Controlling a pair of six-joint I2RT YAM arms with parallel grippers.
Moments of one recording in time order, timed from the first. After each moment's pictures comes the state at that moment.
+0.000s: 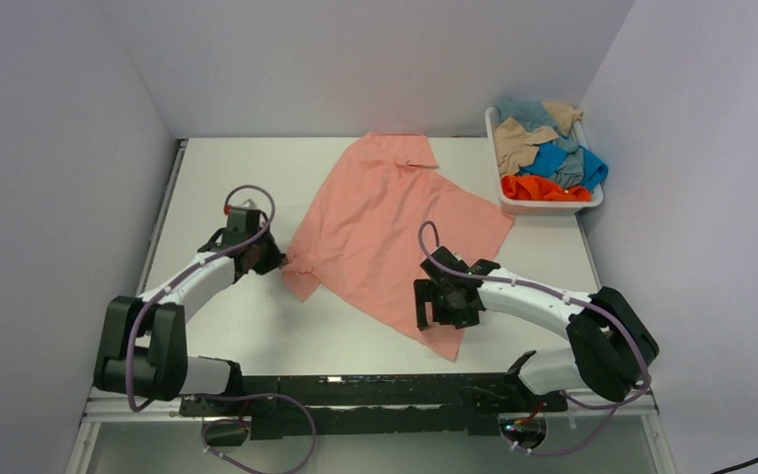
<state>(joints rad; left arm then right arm) -0.15 1.35 0.67 -0.22 0.08 -0.70 0.72 1.35 0.68 -0.63 0.04 0.67</state>
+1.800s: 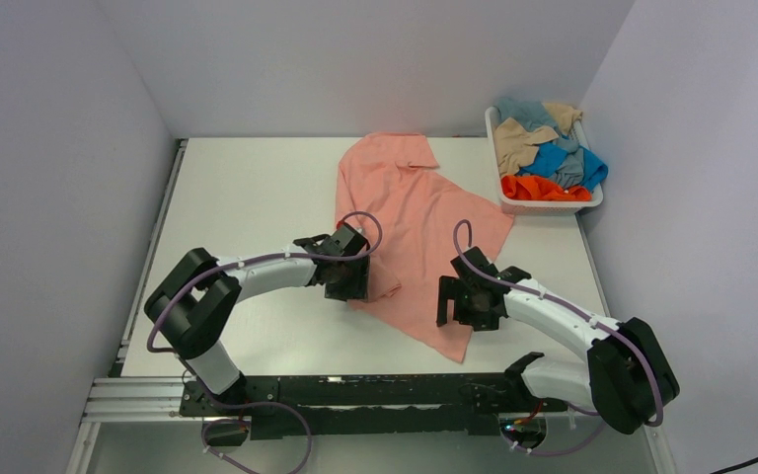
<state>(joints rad) -0.78 1.66 0.96 -0.43 0.02 -0.68 0.54 1.18 0.56 -0.64 0.02 0.65</state>
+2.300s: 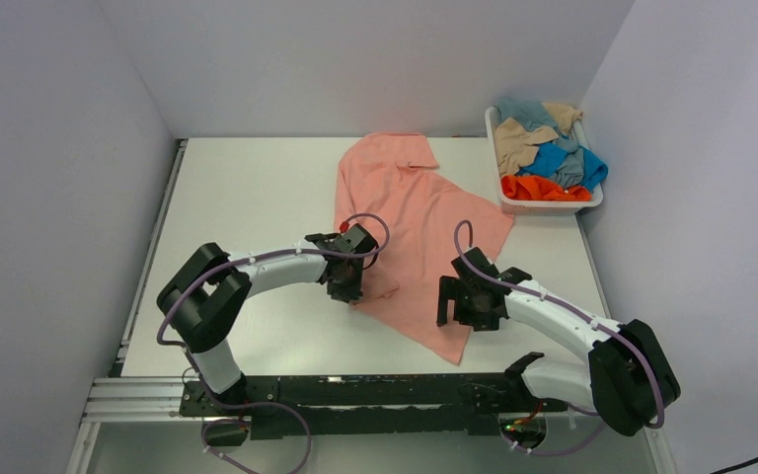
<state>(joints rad) -0.81 1.72 1.04 -0.55 -0.07 -0.69 0.54 1.17 0.55 -0.64 0.02 0.66</state>
